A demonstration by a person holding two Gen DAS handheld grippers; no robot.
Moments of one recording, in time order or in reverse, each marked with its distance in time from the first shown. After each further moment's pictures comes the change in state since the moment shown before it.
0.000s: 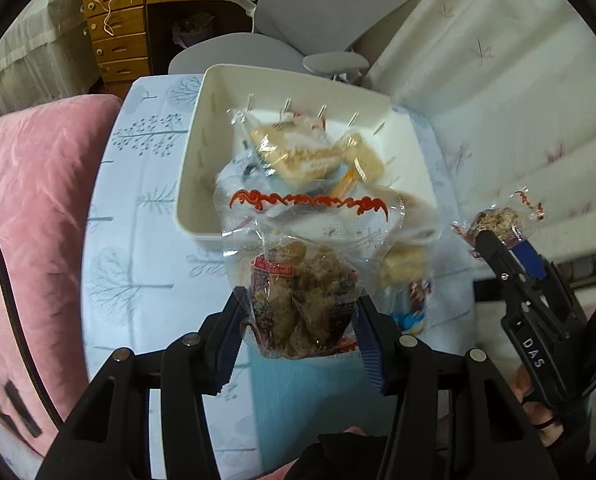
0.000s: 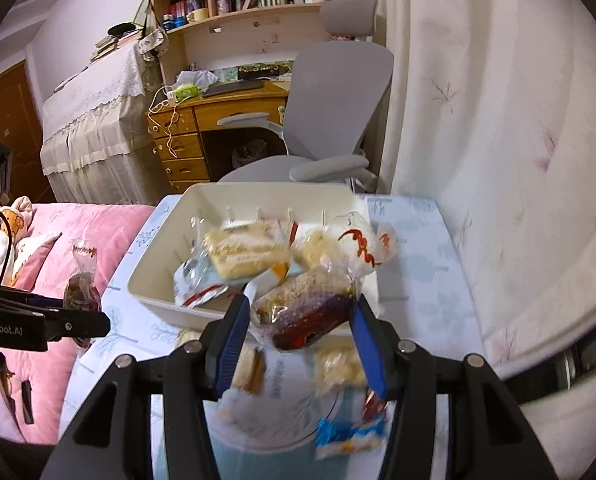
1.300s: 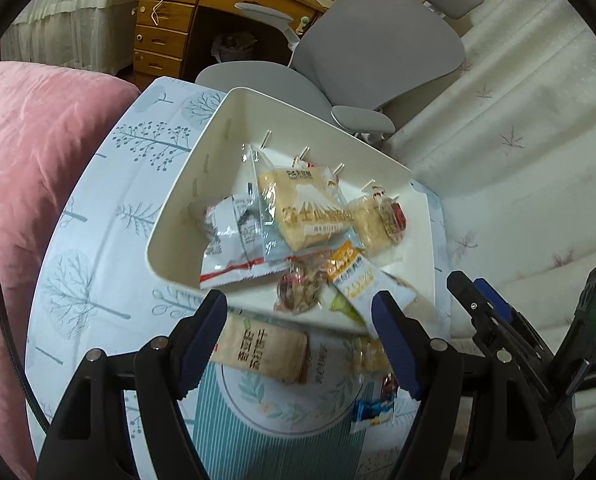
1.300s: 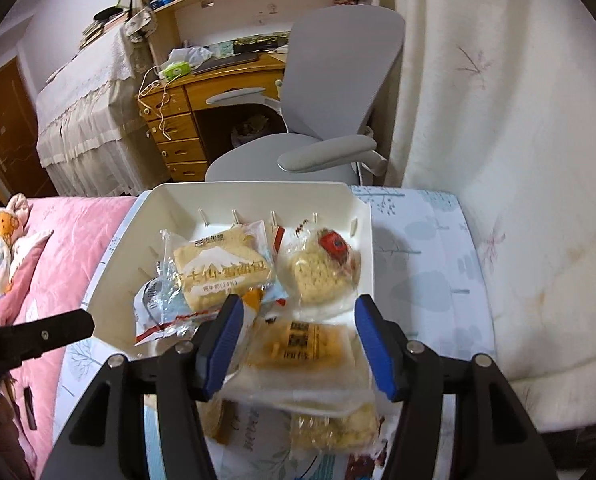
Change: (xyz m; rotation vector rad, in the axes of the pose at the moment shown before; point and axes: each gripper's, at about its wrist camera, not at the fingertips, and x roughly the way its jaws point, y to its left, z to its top) left arm 0.034 0.014 0.016 -0.227 -0.186 -0.063; right arm 0.081 -0.026 0.035 0.049 0.132 0.036
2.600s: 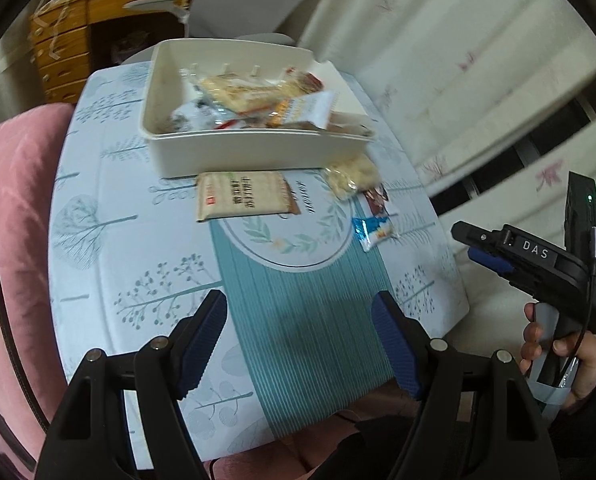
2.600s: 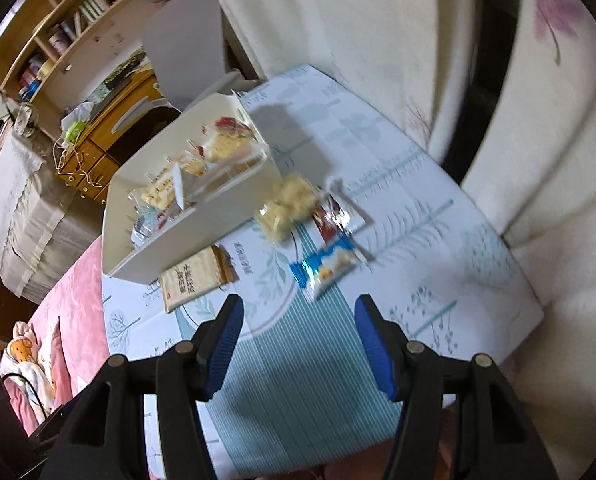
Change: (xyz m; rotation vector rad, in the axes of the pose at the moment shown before) left arm -0.069 0.018 -0.135 0.456 0.188 -0.121; right arm -0.118 -0.010 -0.174 0.596 0.157 -0.112
